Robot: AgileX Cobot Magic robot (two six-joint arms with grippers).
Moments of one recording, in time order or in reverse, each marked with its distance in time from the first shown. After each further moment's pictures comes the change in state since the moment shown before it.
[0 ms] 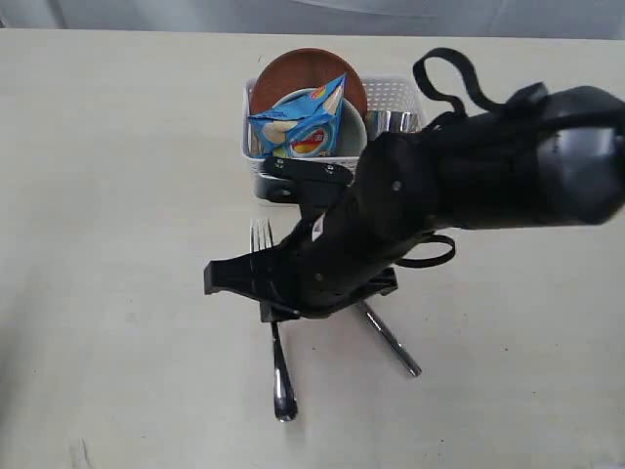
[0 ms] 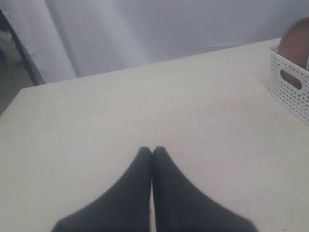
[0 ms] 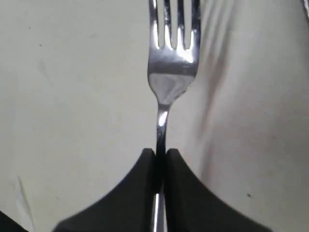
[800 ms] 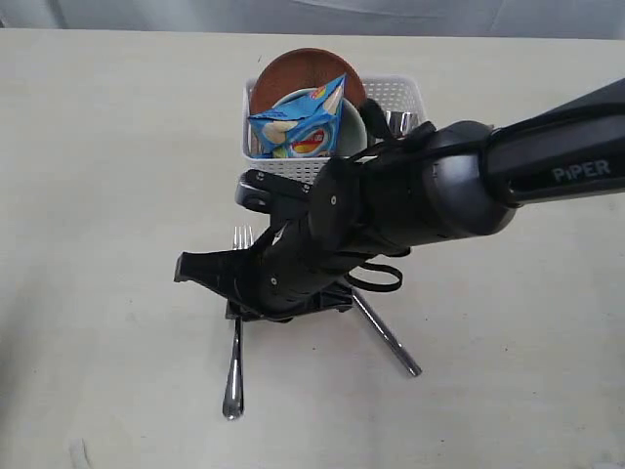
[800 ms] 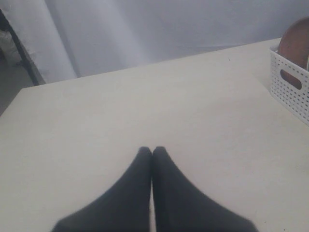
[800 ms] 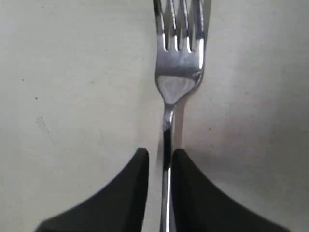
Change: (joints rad) left arm 0.000 0.000 0.000 0.000 0.000 0.000; right arm 0.036 0.174 -0.061 0.254 -0.146 -0.079
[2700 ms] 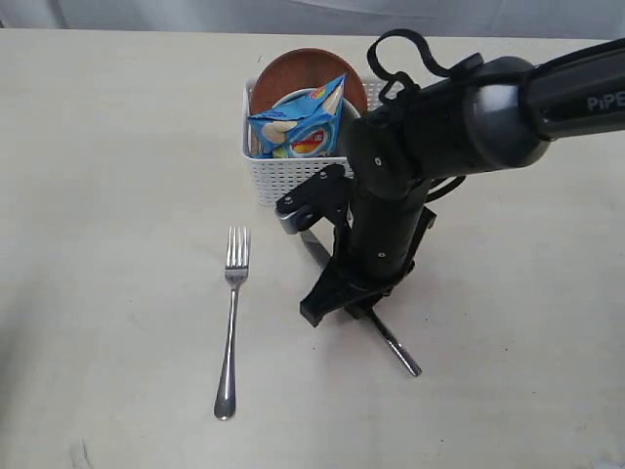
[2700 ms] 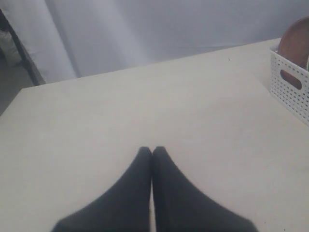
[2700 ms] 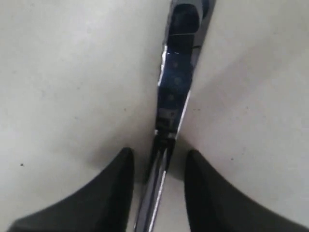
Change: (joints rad) left arm 0.000 0.000 0.000 0.000 0.000 0.000; right arm -0.162 0.001 -0.072 -0.749 0.455 -0.197
